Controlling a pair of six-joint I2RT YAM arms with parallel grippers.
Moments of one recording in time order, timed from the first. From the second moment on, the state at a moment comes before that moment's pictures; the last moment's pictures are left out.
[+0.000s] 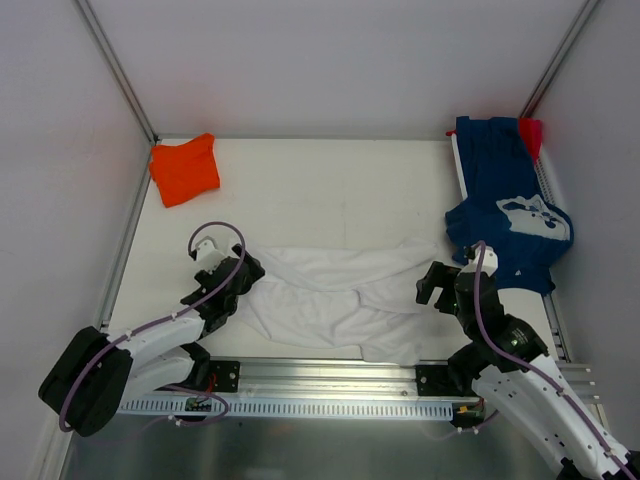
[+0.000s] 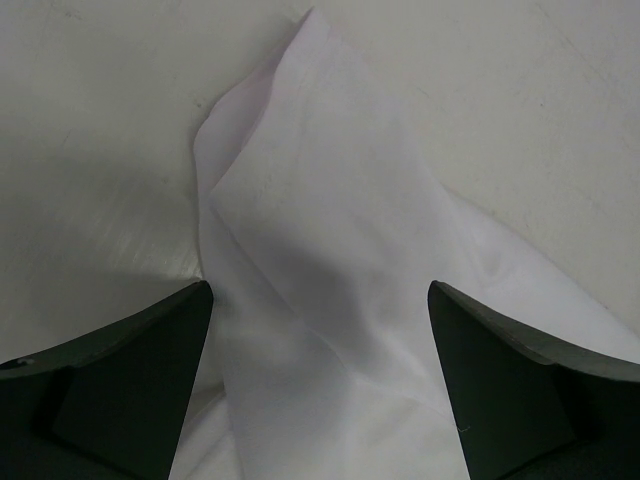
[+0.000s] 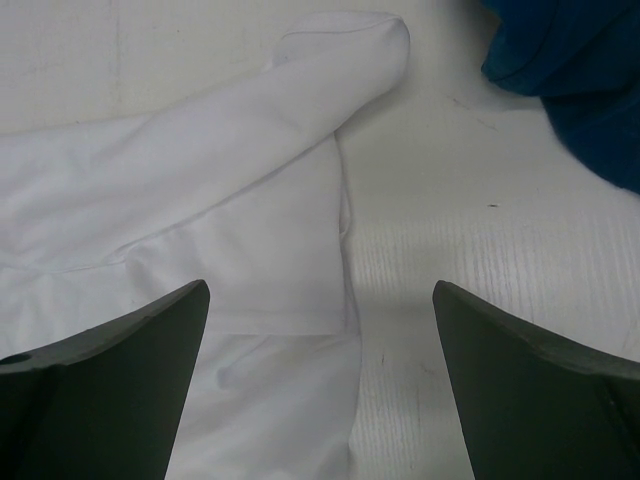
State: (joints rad) left arm -0.56 1.00 0.22 0.11 -0.58 -0.96; right arm 0.59 0.37 0.49 -0.76 0.41 0.57
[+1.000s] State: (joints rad) left arm -0.52 0.97 0.24 0.16 -0.56 -0.93; right arm 0.60 0.37 0.48 -0.75 0.41 0.56
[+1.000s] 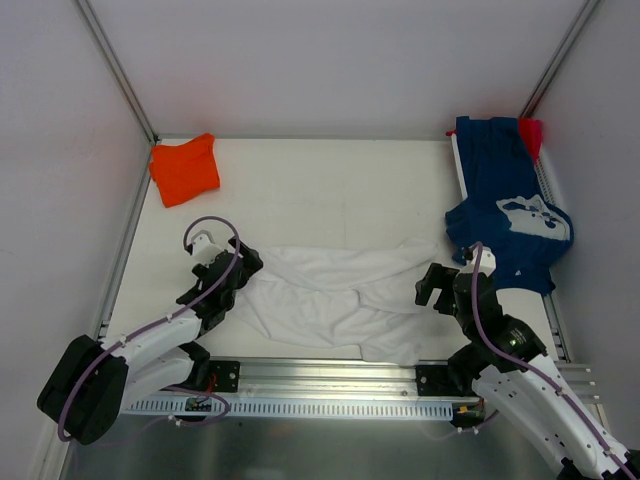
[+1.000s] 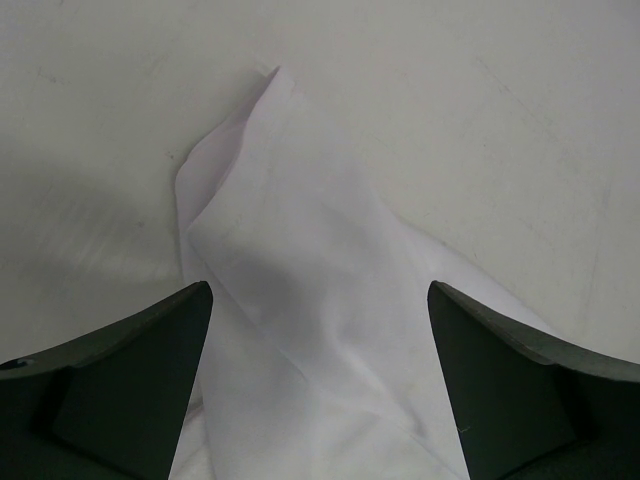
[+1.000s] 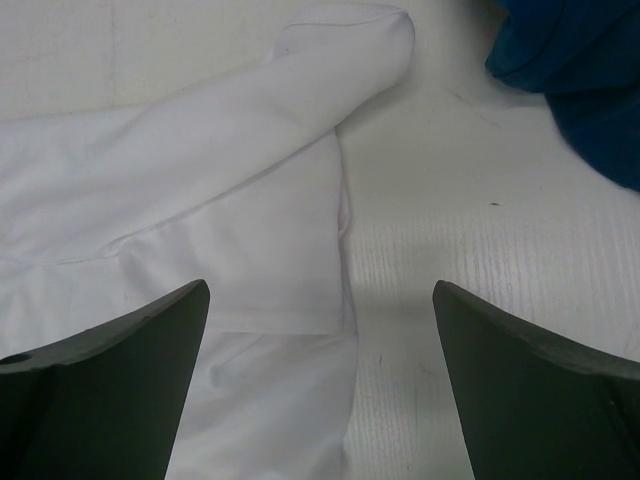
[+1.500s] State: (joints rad) left arm -0.51 1.09 0.24 0.21 -0.56 -0.92; right arm 0.60 0.37 0.48 -0.75 0.41 0.56
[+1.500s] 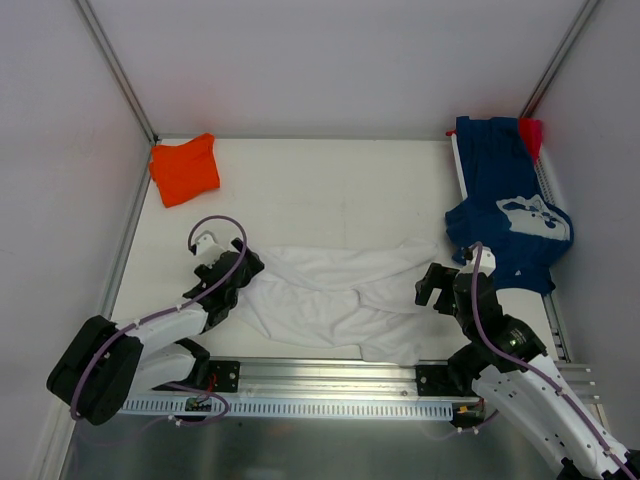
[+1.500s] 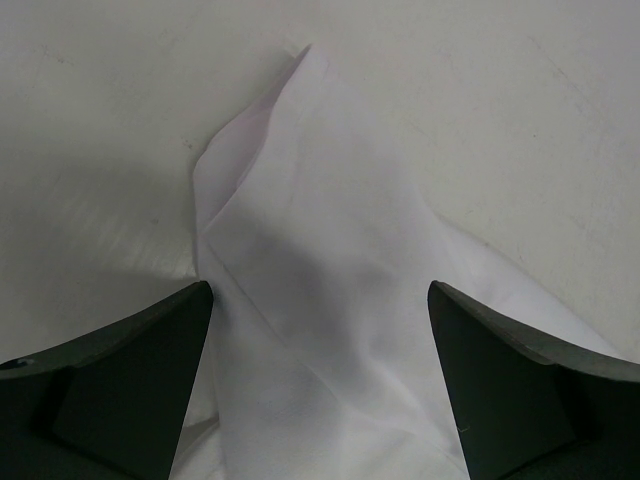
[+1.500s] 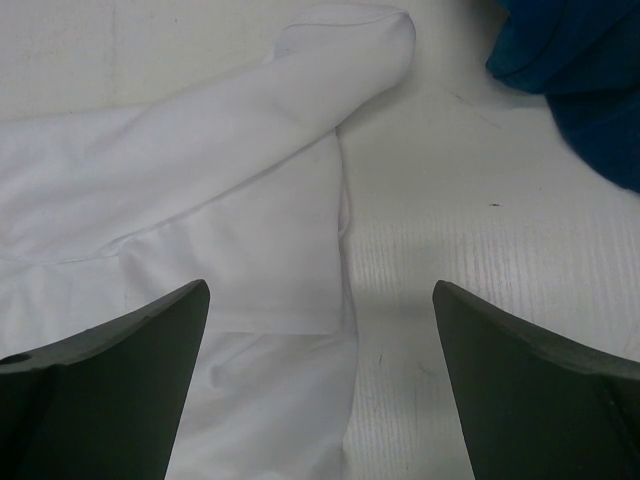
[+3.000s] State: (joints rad) left arm -0.51 1.12 0.25 0.26 -0.52 -0.94; right arm 0.60 0.37 0.48 -0.73 0.40 0.56
